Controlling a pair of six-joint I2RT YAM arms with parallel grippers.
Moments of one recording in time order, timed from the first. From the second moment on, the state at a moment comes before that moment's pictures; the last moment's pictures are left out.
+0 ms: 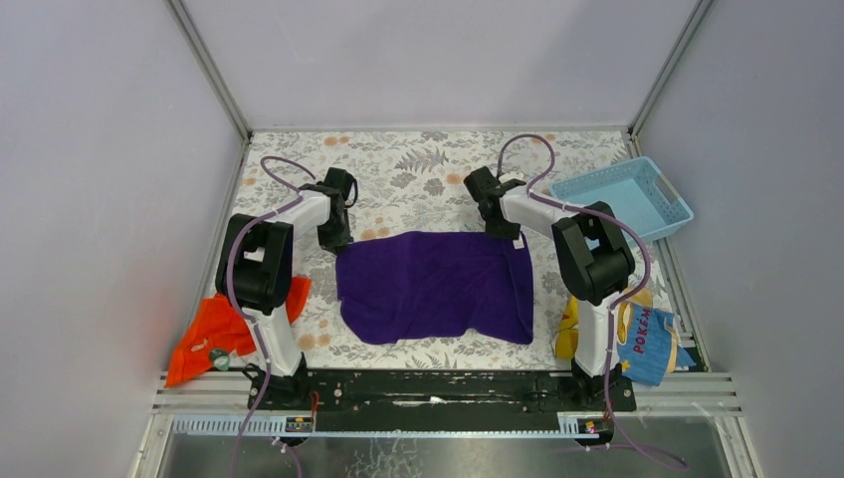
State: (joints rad) left arm -0.18 1.87 1.20 -0.66 -0.17 -0.37; right arm 0.50 2.01 1.40 -0.67 0.52 0.67
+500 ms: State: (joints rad) left arm -0.18 1.87 1.20 -0.66 -0.17 -0.37; right arm 0.50 2.02 1.40 -0.76 0.58 0.74
